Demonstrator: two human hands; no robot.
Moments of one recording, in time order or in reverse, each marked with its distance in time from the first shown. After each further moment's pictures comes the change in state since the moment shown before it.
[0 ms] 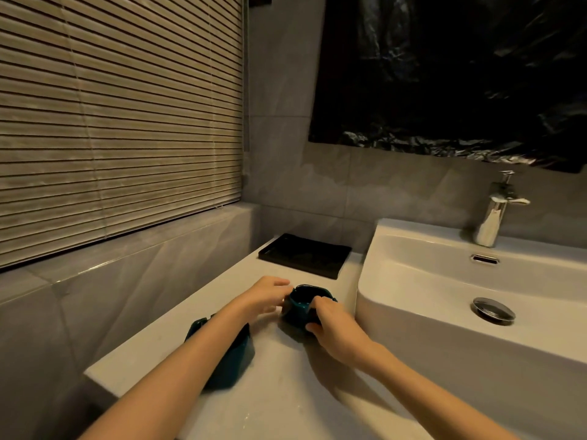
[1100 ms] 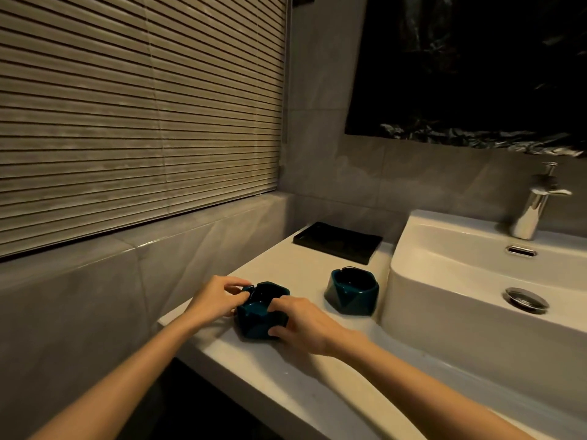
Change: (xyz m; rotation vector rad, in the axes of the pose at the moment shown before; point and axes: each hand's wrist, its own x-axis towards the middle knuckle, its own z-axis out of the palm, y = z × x) left_hand -0.093 -0.102 -0.104 0.215 0.348 0.180; right_hand -0.015 -0.100 0.031 0.087 -0.120 -0.416
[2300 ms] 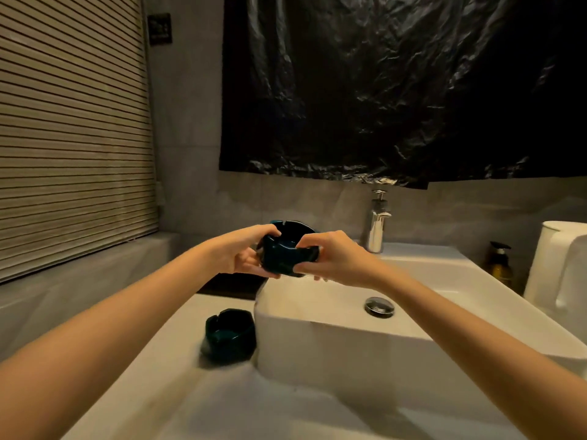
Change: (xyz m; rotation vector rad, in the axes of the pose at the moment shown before) left_hand 0.052 0.293 0.110 -0.528 -0.635 -0.124; right_hand -0.131 0.092 -0.240 -0.075 0.318 0.286
